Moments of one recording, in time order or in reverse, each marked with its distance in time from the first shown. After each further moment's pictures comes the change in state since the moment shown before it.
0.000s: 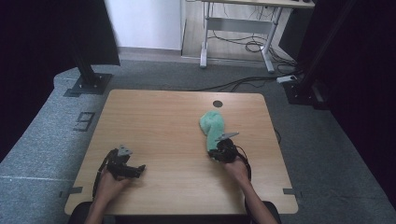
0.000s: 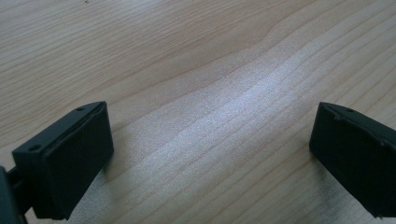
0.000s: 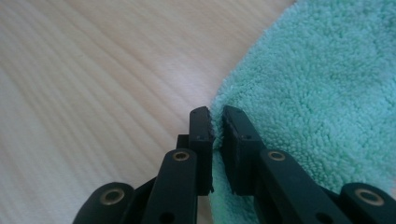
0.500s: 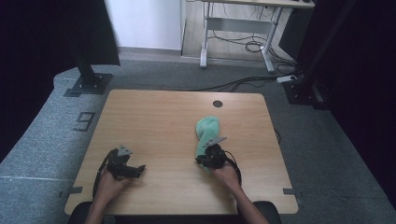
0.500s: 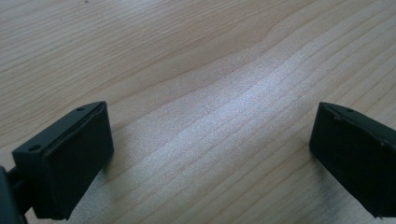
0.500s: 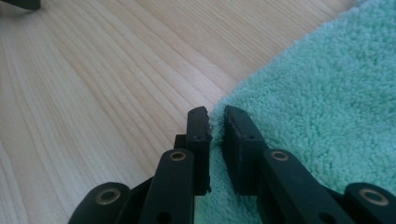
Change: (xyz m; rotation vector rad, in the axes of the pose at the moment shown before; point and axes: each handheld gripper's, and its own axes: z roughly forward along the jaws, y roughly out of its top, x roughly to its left) left arm 0.000 0.000 0.000 0.001 0.000 0.001; right arm 0.042 0.007 0.015 0.005 0.083 -0.052
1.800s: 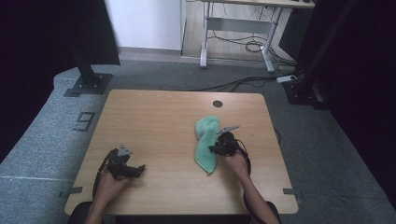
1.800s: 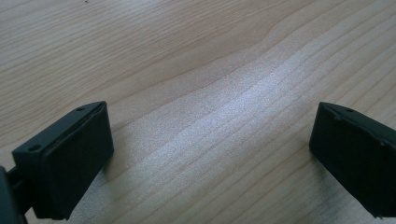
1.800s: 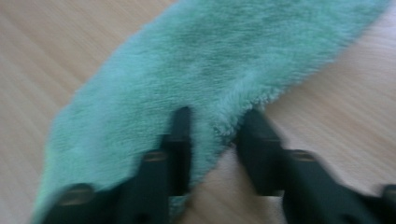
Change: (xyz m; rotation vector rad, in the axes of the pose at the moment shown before) left arm 0.000 0.000 0.000 0.000 0.000 0.000; right arm -0.064 0.004 -0.015 0.015 -0.144 0.096
